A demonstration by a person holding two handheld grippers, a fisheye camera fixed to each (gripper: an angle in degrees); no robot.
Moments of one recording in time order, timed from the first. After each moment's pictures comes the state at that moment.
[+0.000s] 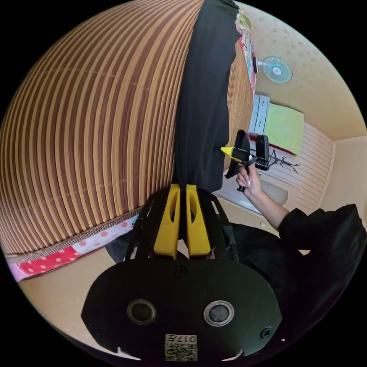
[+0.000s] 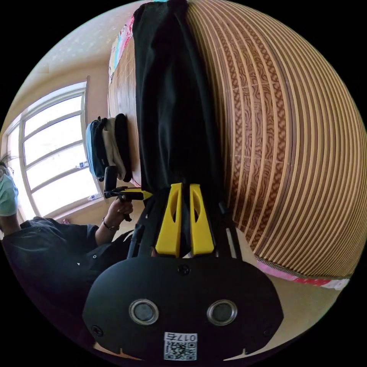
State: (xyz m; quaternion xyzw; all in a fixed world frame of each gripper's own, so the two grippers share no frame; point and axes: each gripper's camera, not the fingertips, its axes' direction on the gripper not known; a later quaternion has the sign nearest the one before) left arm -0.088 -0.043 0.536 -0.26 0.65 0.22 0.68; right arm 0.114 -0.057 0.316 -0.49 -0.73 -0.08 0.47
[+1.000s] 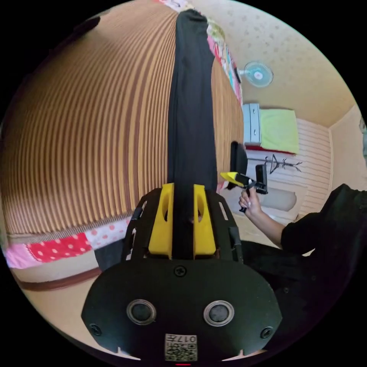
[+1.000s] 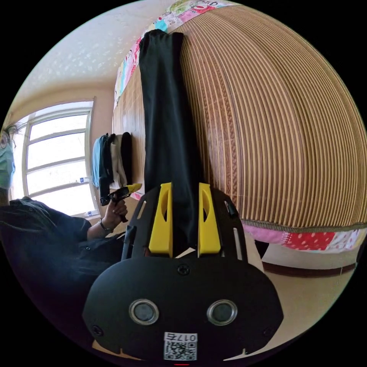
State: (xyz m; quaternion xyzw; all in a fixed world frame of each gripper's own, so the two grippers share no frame) left arm -0.113 0.003 0.451 -0.11 0.68 0.17 0.71; right arm 0.253 -0.092 0.328 -0.43 -0.72 0.01 0.55
